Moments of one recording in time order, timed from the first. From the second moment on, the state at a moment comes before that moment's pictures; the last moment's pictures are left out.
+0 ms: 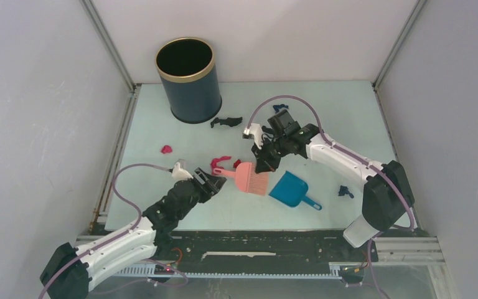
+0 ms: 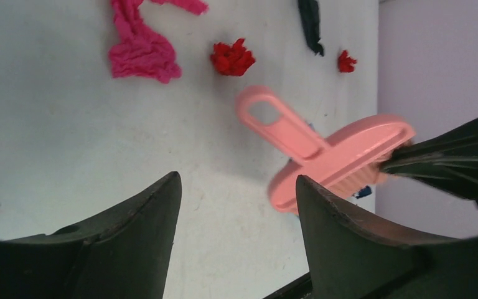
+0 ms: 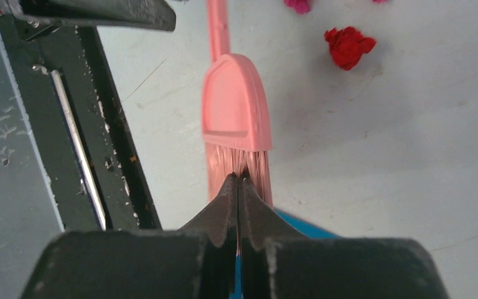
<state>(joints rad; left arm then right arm) -0.76 0.69 0.18 0.08 -0.27 -1.14 0.66 1.59 1.26 -0.64 -0.58 -0.32</state>
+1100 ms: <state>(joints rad) -0.84 0.96 0.18 0.64 -0.18 -0.97 0.45 1.60 1.19 -0.62 -1.01 -0.16</state>
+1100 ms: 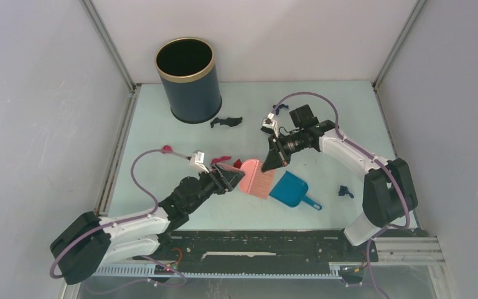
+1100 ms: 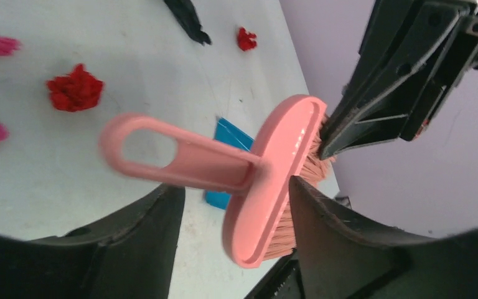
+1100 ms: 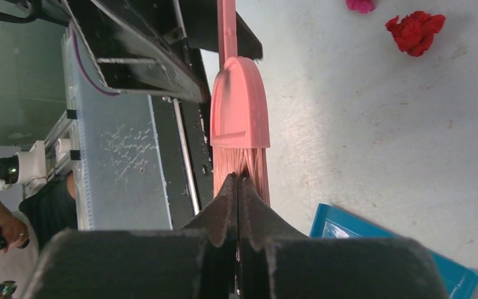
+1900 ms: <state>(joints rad) -0.85 0.97 0.56 0.25 0.19 -0.58 0.38 1.44 1.12 -0.77 -1.00 -0.35</state>
